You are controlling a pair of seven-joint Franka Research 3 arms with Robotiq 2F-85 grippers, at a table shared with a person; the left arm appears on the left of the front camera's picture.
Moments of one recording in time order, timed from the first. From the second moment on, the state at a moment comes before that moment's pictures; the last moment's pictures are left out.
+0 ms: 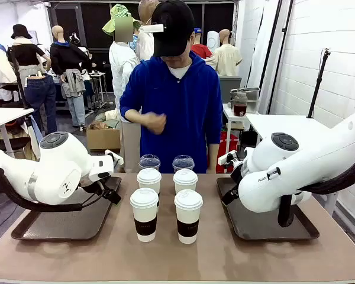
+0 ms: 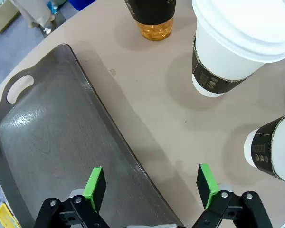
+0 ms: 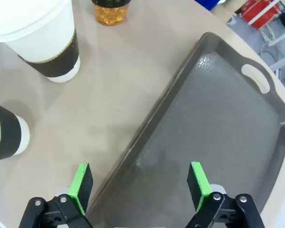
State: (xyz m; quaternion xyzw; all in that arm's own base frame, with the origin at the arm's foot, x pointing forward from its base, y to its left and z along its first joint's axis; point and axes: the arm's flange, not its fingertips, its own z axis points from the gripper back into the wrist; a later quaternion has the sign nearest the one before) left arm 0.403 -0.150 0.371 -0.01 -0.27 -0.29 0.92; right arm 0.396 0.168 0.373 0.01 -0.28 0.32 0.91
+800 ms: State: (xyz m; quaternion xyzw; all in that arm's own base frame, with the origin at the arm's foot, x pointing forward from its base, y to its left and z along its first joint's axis) left arm 0.403 -0.150 0.371 -0.01 -0.27 -0.29 0.92; right arm 0.396 0.168 0.373 0.01 -0.28 0.32 0.91
